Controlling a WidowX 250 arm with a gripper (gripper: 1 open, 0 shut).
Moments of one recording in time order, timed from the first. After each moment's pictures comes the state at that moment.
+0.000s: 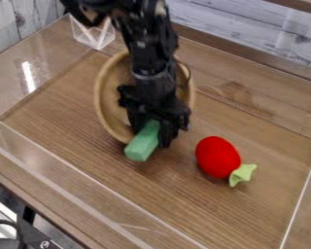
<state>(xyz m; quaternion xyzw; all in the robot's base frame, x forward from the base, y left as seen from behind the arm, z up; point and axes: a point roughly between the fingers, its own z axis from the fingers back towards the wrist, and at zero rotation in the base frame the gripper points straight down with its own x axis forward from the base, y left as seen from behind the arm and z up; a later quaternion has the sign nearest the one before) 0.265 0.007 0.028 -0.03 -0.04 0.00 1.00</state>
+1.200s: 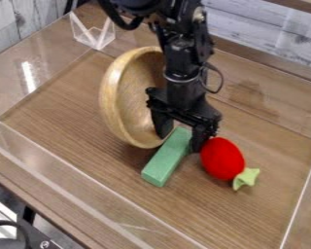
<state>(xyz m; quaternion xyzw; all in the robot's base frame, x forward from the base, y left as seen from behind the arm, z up) 0.275 -0.025 0.033 -0.04 -0.02 -0.01 1.00</state>
